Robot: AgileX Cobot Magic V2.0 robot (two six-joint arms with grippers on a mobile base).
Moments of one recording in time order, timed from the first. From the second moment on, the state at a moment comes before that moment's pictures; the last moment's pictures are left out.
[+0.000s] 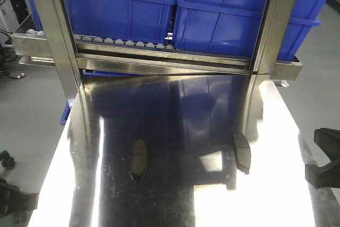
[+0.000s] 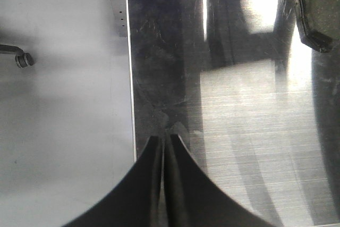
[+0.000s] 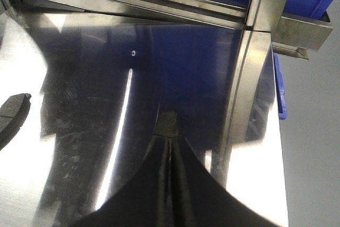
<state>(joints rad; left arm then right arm) -0.37 0.92 -0.58 0.18 0.77 -0.47 0.29 0.72 -0.56 -0.17 0.41 0.18</state>
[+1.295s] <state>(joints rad) -0.43 1.34 -0.95 0.04 0.74 -0.28 0.29 0.72 -0.56 -0.17 0.41 0.18</state>
